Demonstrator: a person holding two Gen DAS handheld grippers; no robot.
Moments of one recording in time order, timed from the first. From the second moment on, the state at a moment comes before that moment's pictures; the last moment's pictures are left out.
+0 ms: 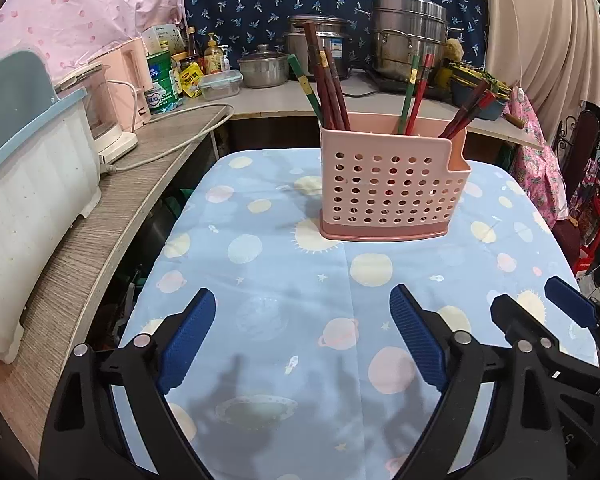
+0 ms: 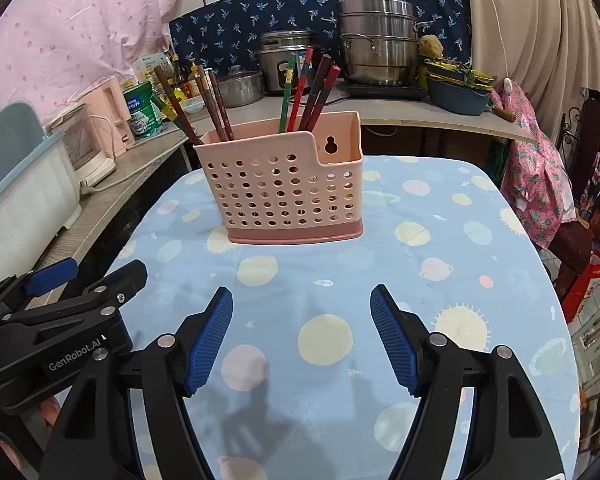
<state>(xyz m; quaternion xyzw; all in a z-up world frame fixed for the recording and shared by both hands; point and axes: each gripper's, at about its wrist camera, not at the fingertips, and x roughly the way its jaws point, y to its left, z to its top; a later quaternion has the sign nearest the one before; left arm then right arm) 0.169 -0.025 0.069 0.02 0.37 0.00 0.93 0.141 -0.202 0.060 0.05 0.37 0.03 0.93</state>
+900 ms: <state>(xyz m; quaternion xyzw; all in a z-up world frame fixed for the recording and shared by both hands) 0.176 -0.028 0.059 0.03 0.38 0.01 0.92 0.145 -0.210 0.053 0.04 0.38 0.01 0.93</state>
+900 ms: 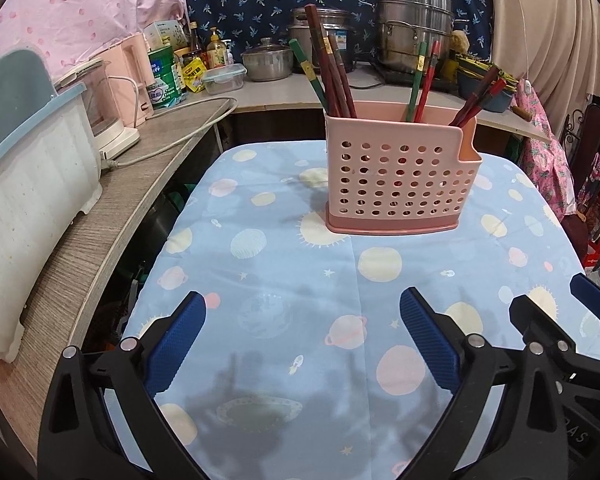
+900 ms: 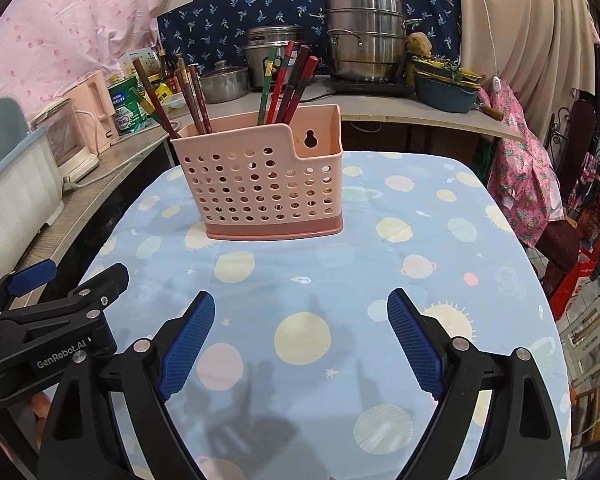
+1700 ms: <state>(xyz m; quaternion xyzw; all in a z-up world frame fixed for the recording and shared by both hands) 0.180 -0.029 0.055 0.04 0.38 0.02 0.92 0.148 -0.213 0.045 0.05 0.38 0.01 0.92</state>
